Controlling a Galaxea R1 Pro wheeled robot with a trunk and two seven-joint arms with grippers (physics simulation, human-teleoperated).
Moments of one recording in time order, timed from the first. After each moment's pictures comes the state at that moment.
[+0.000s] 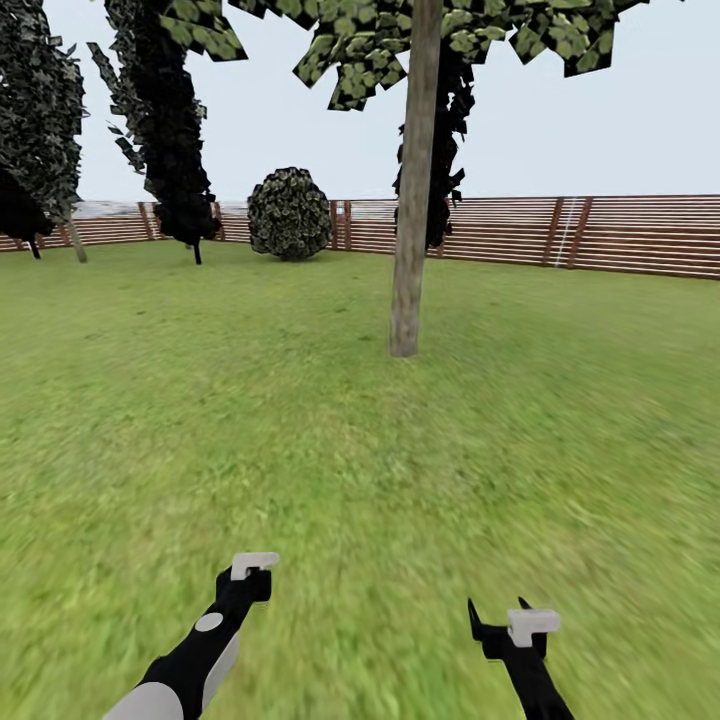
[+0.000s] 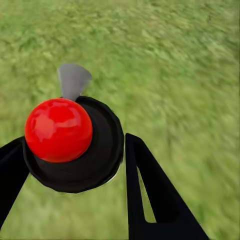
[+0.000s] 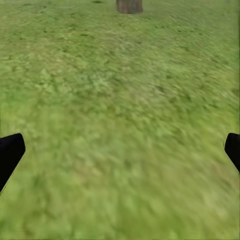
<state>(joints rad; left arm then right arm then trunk) -0.56 -0.04 0.09 -0.37 -0.08 -0.20 0.02 -0.25 -0.04 0.00 -0.60 0.01 -0.51 0.00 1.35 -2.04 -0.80</state>
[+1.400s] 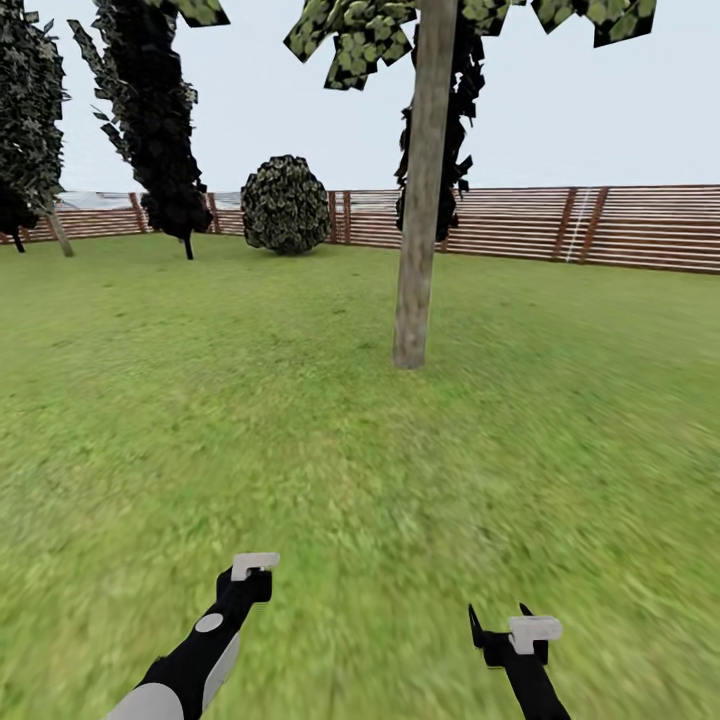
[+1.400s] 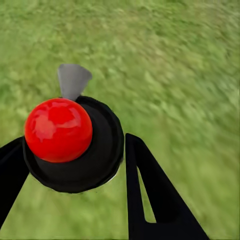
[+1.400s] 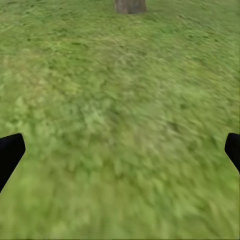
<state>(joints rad) -0.56 -0.05 0.09 -0.37 -0.08 -0.20 0.01 -0.25 -0.04 -0.01 -0.57 0.00 -0.53 0.00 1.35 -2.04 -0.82</state>
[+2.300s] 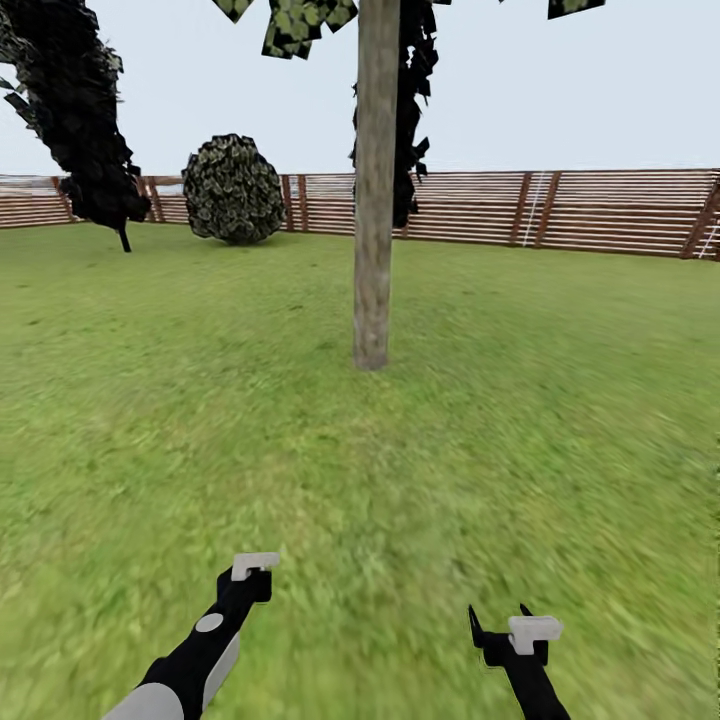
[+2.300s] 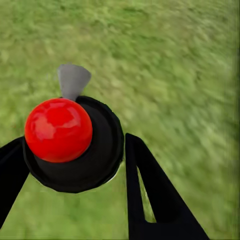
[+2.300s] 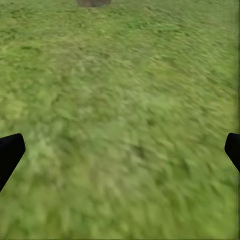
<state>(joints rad) -0.56 -0.05 0.09 -0.37 -0.08 -0.20 0.01 -0.25 -0.04 -0.01 -0.57 0.00 -0.53 0.00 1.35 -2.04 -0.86</state>
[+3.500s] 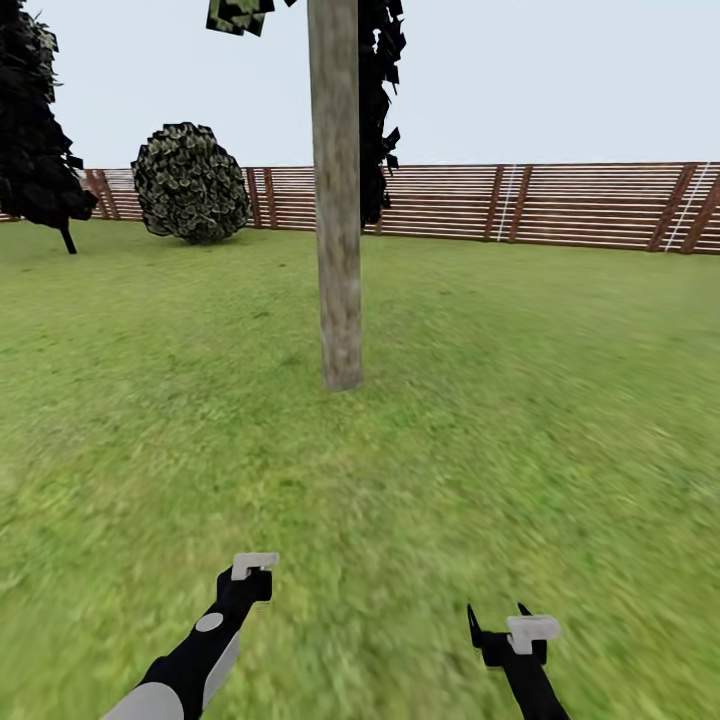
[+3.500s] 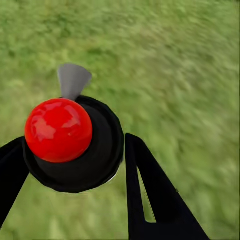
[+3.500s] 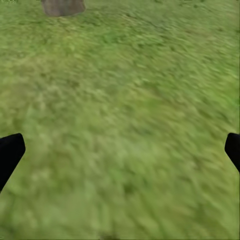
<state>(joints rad) -0.56 -0.05 0.09 -0.37 -0.08 -0.20 0.01 -0.25 -0.04 0.00 -0.57 0.01 -0.54 0.00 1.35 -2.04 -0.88</state>
